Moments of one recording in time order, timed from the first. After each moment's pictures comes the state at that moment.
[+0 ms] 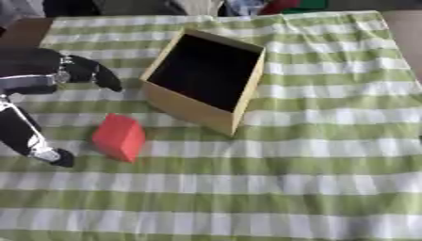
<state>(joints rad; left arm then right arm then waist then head) -0.70 0.97 -0.43 -1.99 -0.30 0.13 -0.70 -0.44 -0.45 -0.01 -1.98 -0.11 -0.01 -0.25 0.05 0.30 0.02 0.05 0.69</state>
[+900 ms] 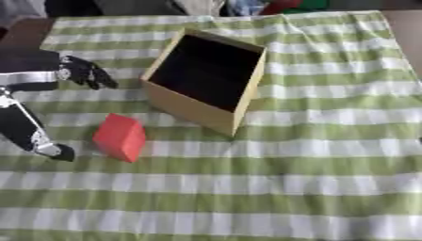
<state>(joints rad) -0.73 0.94 -0.45 -1.97 -0.30 0.31 -0.76 -0.43 -0.45 -0.01 -1.98 -0.11 0.00 -0.25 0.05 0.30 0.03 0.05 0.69</state>
